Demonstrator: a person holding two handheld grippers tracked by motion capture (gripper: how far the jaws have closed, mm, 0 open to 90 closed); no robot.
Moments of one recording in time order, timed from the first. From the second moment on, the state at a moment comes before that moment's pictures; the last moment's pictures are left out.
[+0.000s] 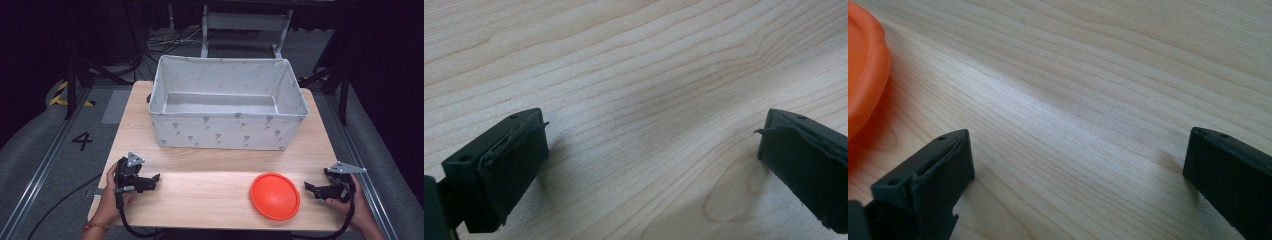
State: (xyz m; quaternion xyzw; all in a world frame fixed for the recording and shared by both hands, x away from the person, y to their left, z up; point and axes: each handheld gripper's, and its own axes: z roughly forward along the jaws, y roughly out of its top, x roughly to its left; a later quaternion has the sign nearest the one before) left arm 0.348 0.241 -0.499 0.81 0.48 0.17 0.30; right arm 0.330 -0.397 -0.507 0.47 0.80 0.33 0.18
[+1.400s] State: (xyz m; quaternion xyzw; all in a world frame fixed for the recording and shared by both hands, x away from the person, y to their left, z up) left arm 0.340 0.249 -0.499 0.83 0.45 0.15 0.31; right arm 0.310 -0.329 -0.470 0.35 0.85 0.37 0.12
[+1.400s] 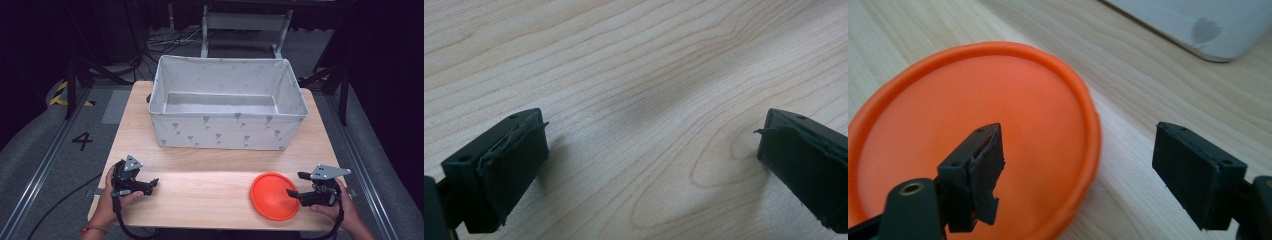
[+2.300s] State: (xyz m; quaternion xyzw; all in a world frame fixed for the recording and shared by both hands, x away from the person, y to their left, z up) left arm 0.340 0.249 -0.499 0.83 0.45 0.15 0.31; right arm 0.333 -0.321 -0.490 0.38 0.85 0.37 0.05
